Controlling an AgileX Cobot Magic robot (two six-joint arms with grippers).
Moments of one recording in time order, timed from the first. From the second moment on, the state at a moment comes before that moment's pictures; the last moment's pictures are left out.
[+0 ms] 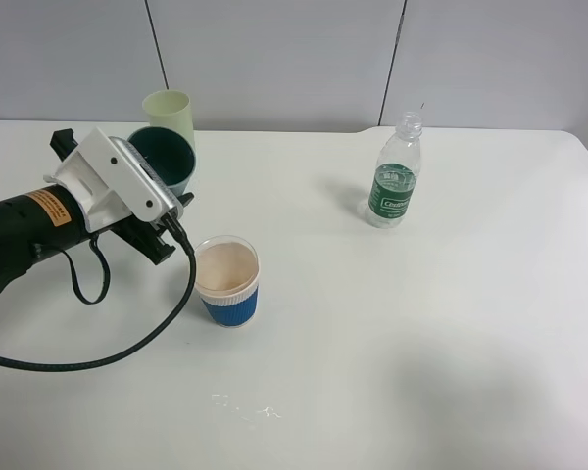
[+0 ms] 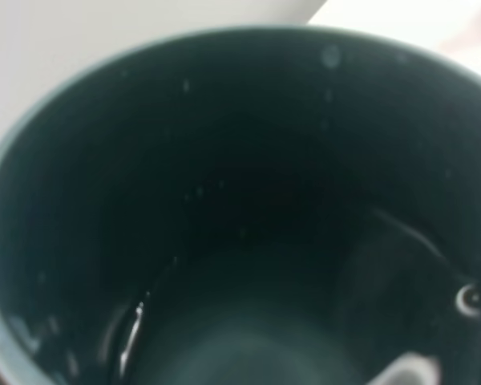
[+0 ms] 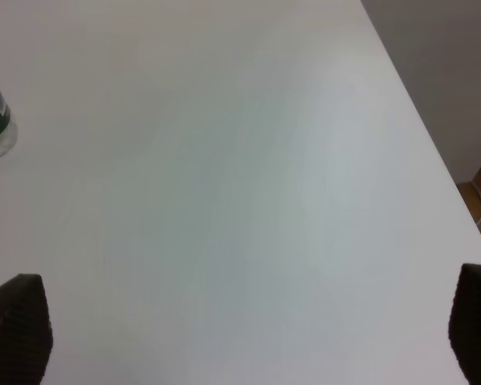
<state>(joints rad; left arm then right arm) -0.41 1.65 -0.36 0.07 -0.94 0.56 -0.09 0.00 -0.50 -0.09 1.05 0.01</state>
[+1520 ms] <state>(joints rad) -0.48 1.65 -0.27 0.03 -1.03 0.83 -0.09 0.00 -0.50 -0.09 1.05 0.01</state>
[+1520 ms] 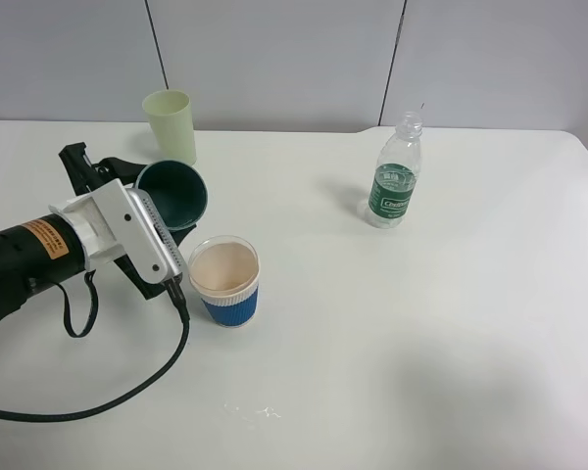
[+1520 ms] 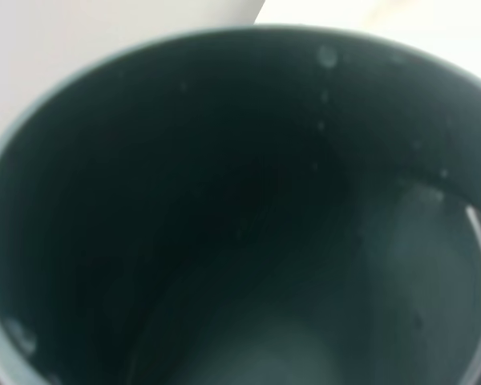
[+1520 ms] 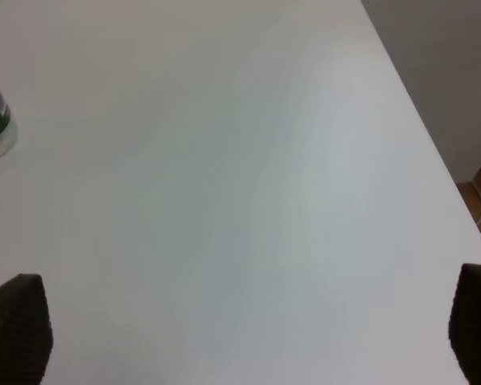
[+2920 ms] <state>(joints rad) -0.58 1.62 -0.29 -0.13 -0.91 1.04 -0.09 0.00 -0.50 -0.09 1.05 0.01</state>
